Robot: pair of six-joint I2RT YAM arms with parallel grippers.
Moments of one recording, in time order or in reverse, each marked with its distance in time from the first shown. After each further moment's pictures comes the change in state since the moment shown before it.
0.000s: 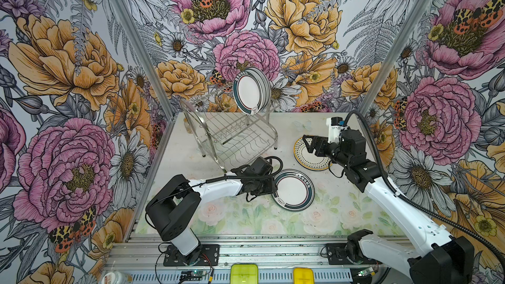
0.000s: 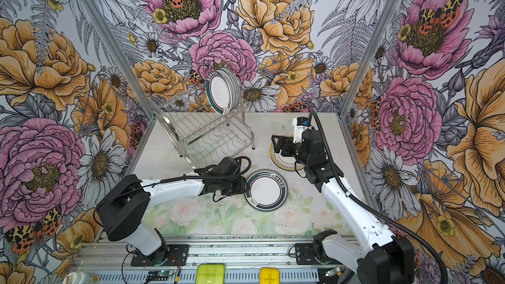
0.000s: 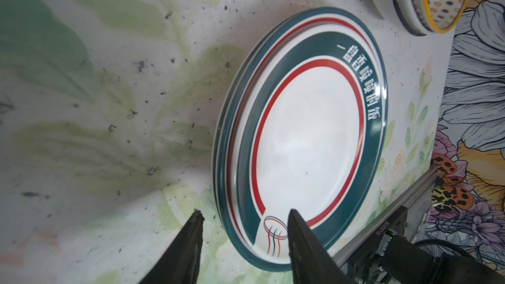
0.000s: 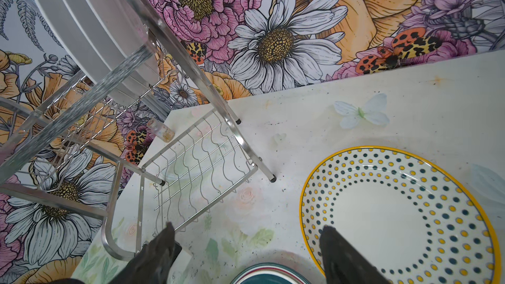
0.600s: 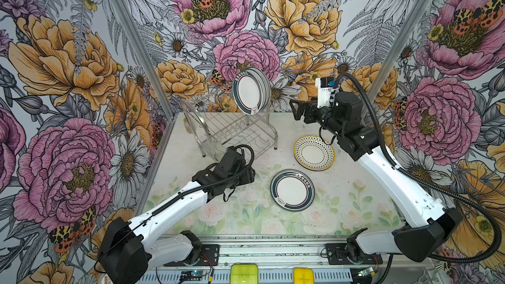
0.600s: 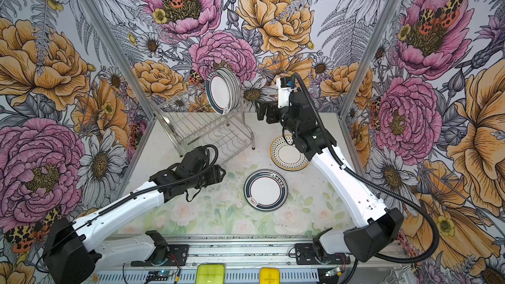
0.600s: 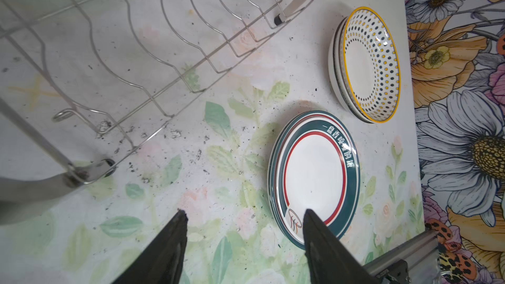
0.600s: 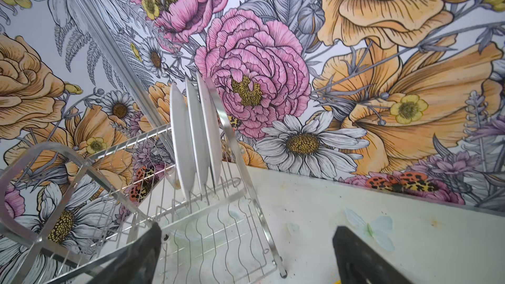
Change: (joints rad) left arm 0.175 -0.488 -0.098 -0.209 -0.199 0.061; right arm 0.153 0.319 0.665 -0.149 0.158 -0.183
